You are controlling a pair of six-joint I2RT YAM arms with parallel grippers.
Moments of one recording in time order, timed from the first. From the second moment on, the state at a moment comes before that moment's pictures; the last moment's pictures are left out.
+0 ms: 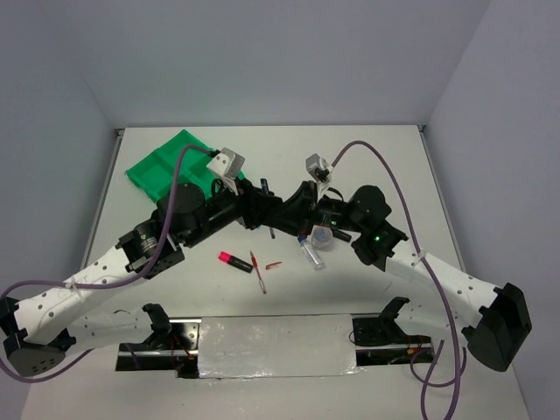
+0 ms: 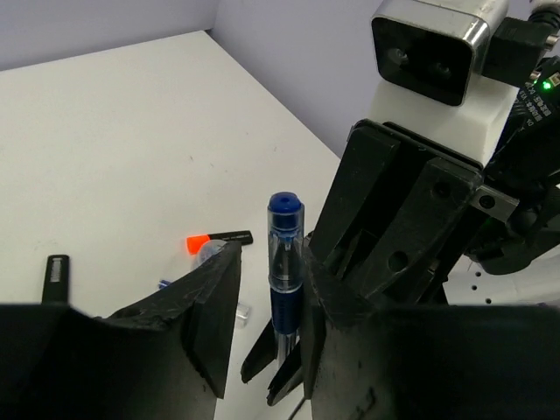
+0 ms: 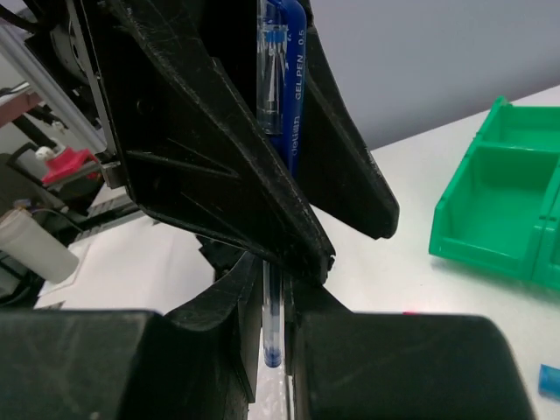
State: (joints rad) left arm -0.94 1.00 1.11 -0.17 -0.09 -0.40; right arm 0.74 1.06 0.78 0.53 -0.68 0.51
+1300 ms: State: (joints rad) left arm -0.94 0.88 1.31 -1.00 -0.88 -0.70; right arm 0.76 1.61 1.29 0.27 -0.34 0.19
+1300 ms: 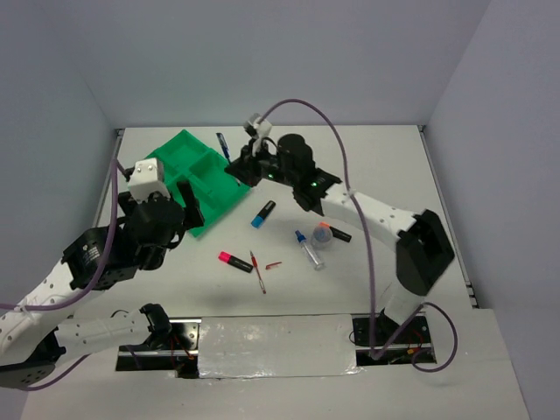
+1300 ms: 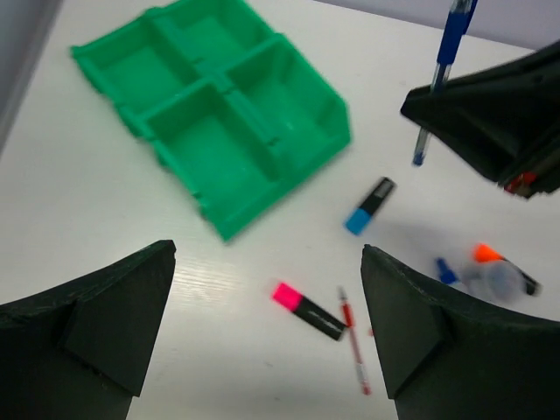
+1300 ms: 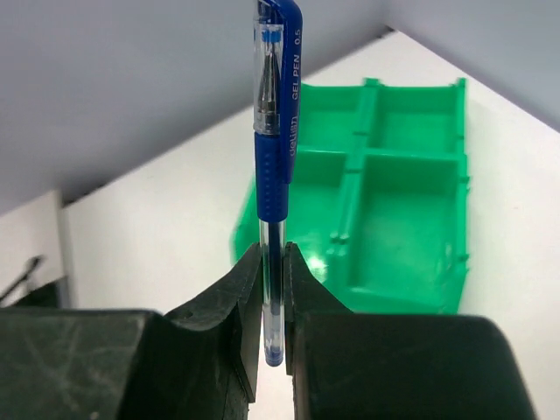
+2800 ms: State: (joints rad) left arm -0.90 0.60 1.01 -0.96 -0.93 -0.60; right arm 0.71 2.39 2.04 -0.08 -0.32 0.16
